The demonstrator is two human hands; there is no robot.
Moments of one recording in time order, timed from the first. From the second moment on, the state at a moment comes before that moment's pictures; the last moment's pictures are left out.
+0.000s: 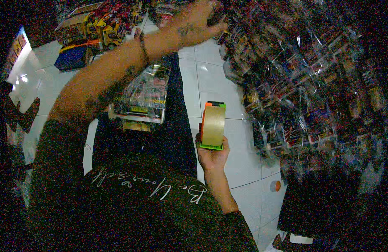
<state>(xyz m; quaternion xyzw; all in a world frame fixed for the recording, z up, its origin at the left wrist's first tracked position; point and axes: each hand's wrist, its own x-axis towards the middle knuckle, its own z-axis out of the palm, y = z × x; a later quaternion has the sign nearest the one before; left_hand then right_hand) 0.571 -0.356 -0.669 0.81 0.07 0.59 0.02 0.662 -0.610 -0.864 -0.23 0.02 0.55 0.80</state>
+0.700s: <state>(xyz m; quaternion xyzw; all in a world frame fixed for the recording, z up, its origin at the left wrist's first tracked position) 0.498 -0.422 -0.747 0.93 -0.14 0.18 0.28 0.603 -0.585 -0.840 -0.37 -0.05 0.50 0.78</state>
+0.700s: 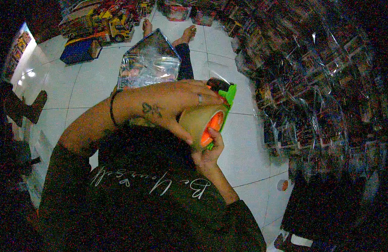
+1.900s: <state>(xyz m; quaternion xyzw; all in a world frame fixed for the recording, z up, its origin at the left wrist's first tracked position) 0.472 -0.466 -0.782 0.93 0.06 0.33 0.12 0.596 -0.588 -0.856 -0.37 -0.12 0.53 0.76</state>
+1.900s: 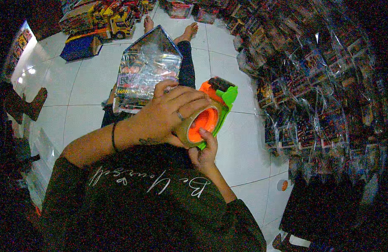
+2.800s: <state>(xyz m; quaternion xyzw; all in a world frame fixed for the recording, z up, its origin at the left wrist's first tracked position) 0.470 -0.451 -0.757 0.98 -0.06 0.19 0.09 0.606 -0.583 -0.878 -0.34 -0.16 0.52 0.77</state>
